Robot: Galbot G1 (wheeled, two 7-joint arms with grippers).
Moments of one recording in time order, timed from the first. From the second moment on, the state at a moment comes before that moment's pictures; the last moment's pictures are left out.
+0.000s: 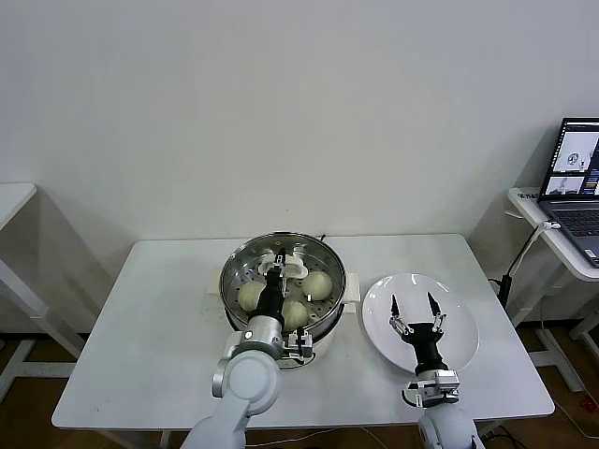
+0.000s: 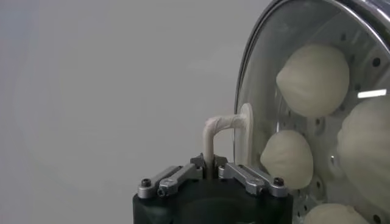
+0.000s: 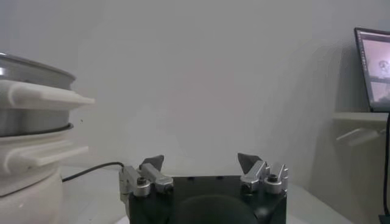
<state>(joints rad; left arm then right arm) 1.06 -1.45 -0.04 -1.87 1.57 0.38 0.28 -1.27 1.26 0.42 1.50 0.17 0.40 0.14</state>
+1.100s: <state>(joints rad) 1.18 -1.34 -0.05 -2.10 1.47 0.38 0.30 -1.27 1.27 0.42 1.52 0.17 0.39 0.14</state>
